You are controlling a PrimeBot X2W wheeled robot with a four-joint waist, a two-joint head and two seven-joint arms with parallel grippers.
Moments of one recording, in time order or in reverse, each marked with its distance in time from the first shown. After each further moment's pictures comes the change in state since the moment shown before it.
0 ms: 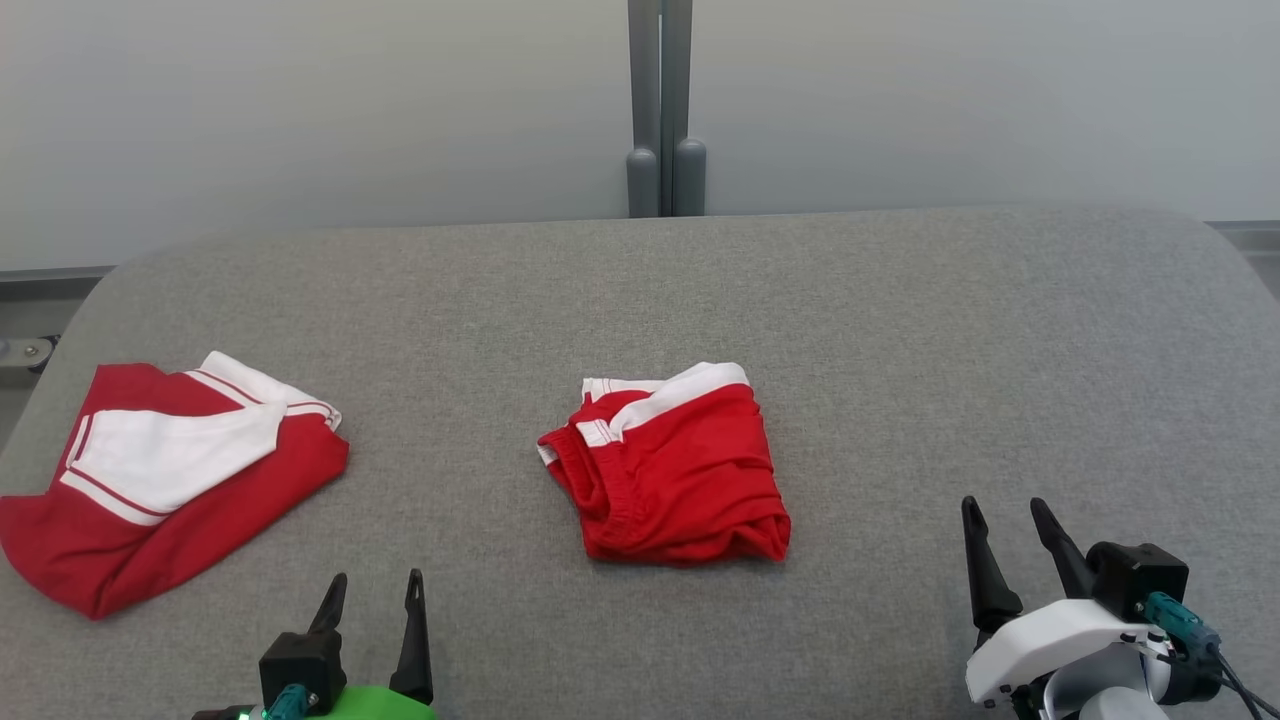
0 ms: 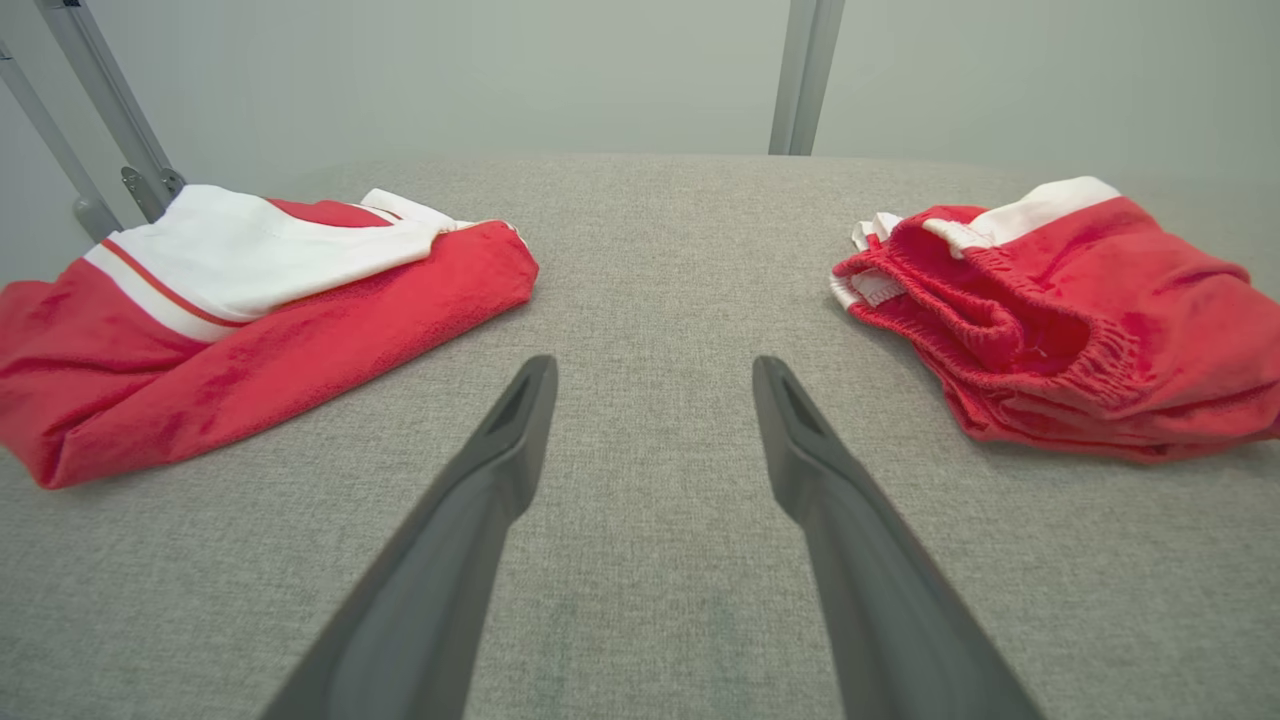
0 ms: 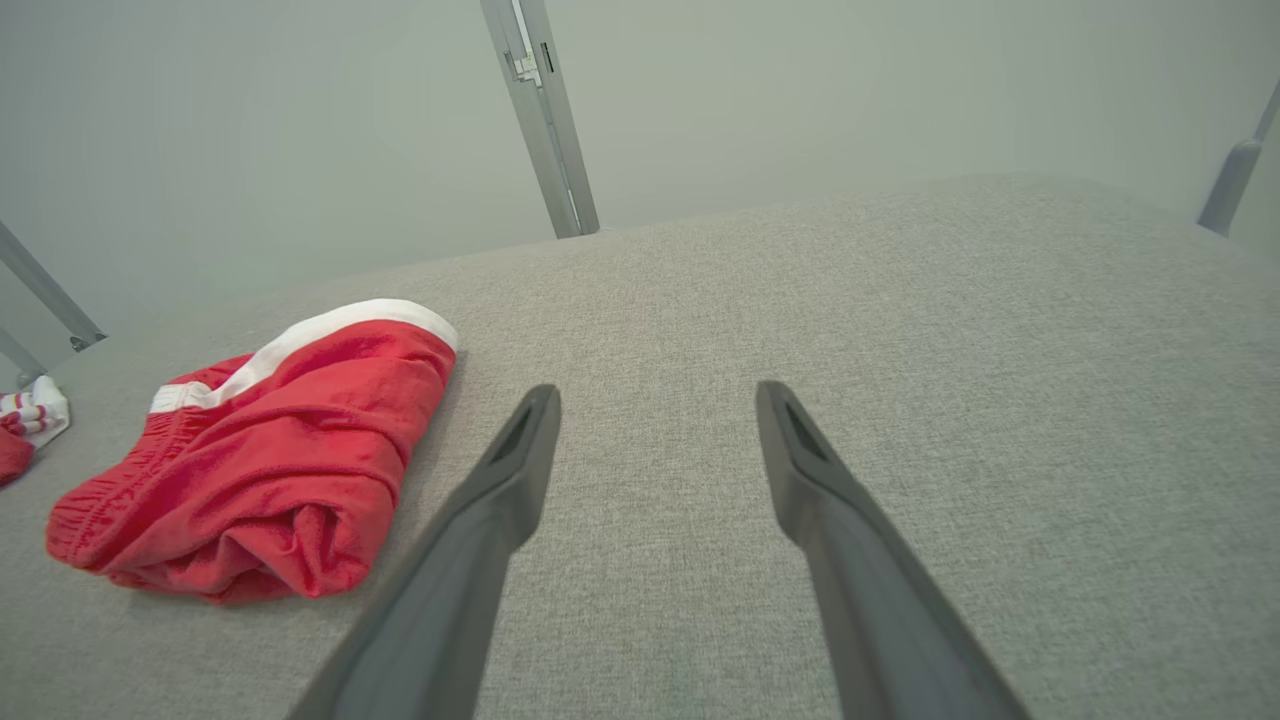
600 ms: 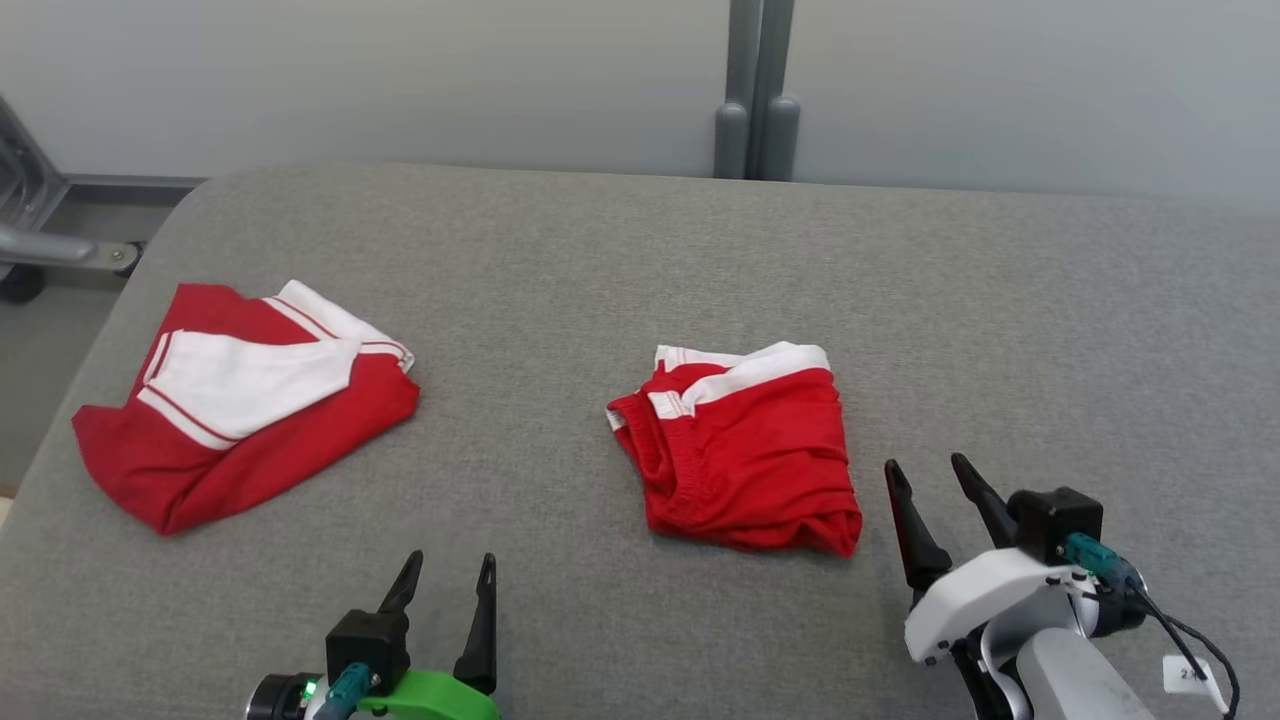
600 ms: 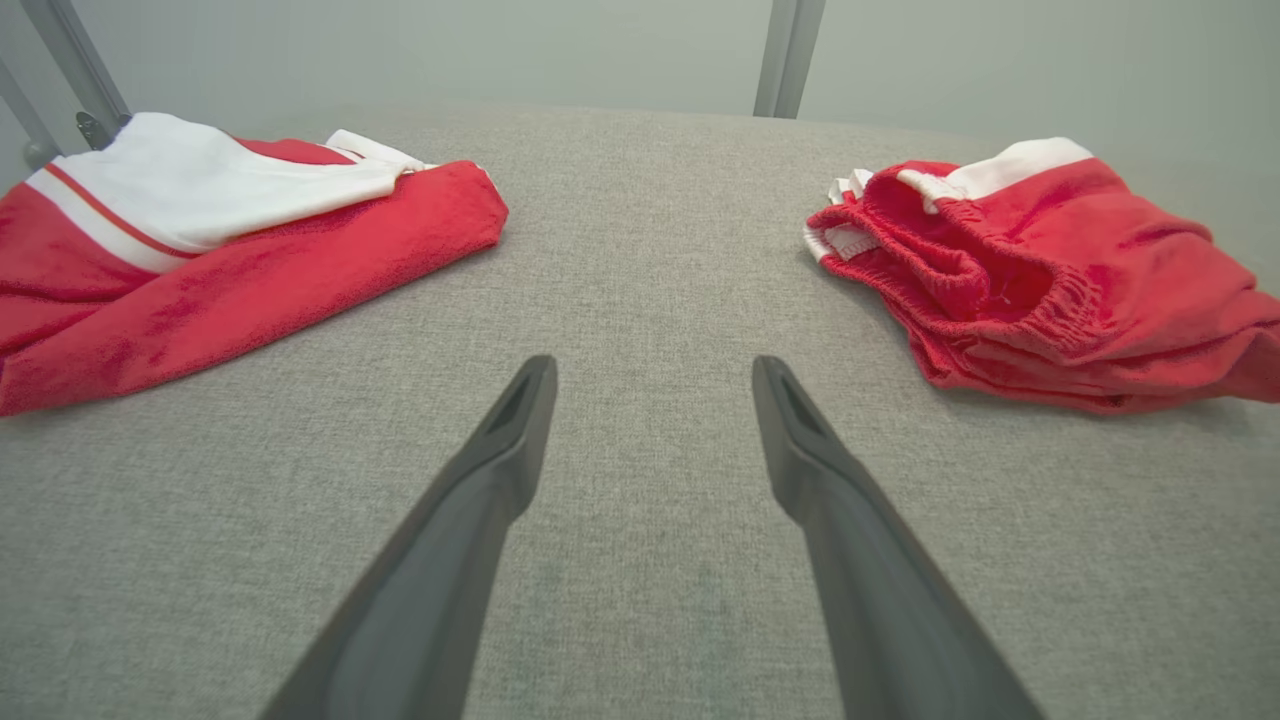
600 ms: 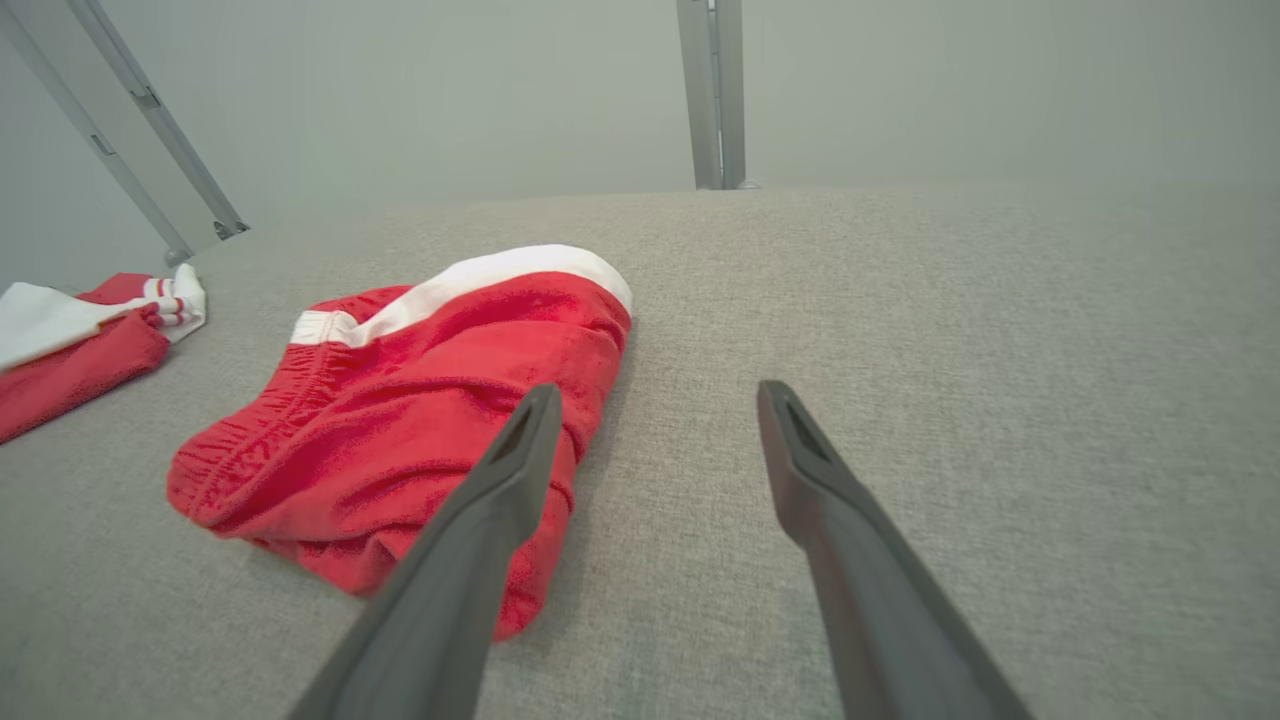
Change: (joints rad) left arm -0.035 0.000 -0.136 0.009 -0.053 -0.008 0.000; right arm -0.118 0.001 0.126 0.098 -0.015 0.000 0.000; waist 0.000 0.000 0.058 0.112
